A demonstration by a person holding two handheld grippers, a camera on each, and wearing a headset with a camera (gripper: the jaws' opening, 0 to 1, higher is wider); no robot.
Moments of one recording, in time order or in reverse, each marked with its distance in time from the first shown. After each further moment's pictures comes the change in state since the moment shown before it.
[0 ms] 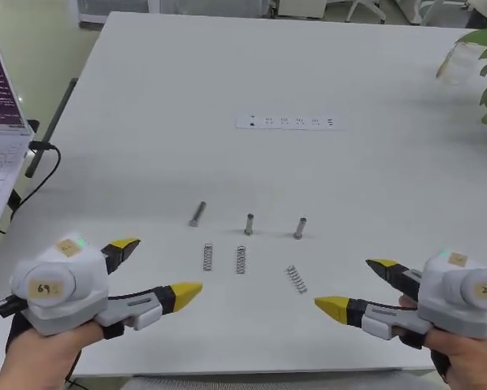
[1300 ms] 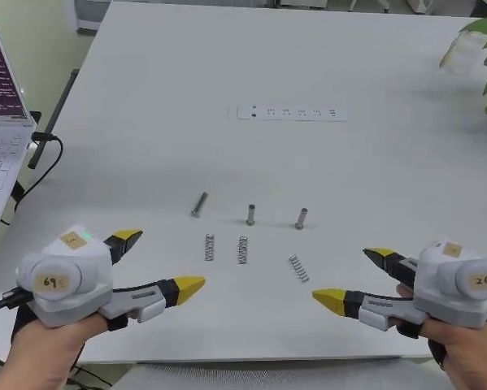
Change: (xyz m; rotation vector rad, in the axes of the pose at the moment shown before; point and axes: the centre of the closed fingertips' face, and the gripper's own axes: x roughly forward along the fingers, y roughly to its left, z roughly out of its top) left arm -0.003 -0.006 0.001 0.029 0.006 -0.002; right arm 0.001 0.006 0.002 -0.043 0.004 0.015
